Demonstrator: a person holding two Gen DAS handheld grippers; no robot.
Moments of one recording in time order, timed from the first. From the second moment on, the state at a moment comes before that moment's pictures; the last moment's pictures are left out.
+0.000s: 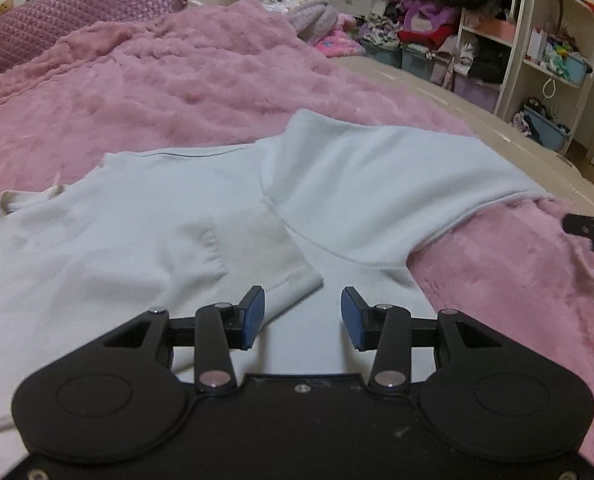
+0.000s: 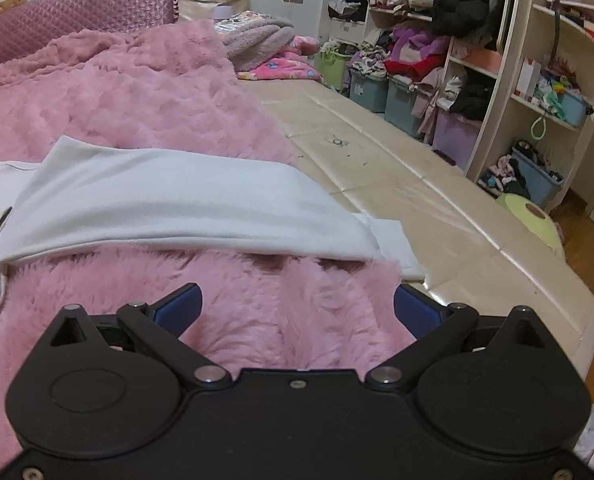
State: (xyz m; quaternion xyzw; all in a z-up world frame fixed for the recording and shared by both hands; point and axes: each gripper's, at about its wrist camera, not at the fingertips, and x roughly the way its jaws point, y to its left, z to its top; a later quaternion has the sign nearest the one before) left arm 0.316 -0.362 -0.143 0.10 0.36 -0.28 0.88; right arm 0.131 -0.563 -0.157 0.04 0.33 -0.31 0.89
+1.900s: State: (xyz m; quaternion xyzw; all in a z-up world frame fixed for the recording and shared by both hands) left arm 0.285 0.040 -0.135 -0.09 0.38 0.11 0.91; right arm 0.260 -0.359 -0.066 0.14 0.24 -0.09 0.96
